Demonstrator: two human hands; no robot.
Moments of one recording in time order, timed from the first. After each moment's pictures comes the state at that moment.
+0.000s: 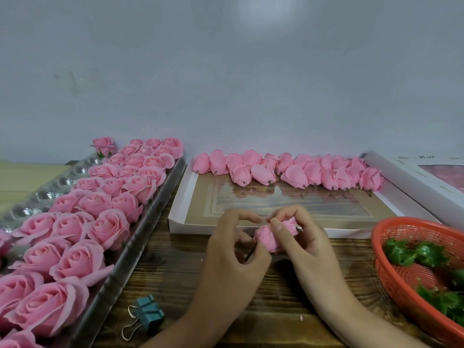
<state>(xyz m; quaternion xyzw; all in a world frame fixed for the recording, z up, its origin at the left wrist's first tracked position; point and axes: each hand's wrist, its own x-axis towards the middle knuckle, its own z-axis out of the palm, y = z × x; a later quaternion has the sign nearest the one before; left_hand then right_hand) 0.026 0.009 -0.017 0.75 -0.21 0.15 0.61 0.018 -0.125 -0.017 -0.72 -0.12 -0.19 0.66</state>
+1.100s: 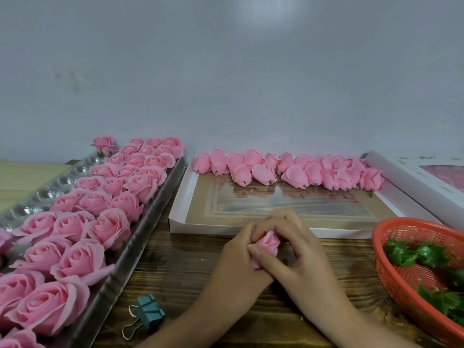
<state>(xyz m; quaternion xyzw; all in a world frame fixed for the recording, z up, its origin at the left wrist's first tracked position) 0.036 0.002 -0.031 0.77 -0.23 0.04 0.59 0.011 -0.121 -0.015 -0.82 -0.22 -0.24 0.48</state>
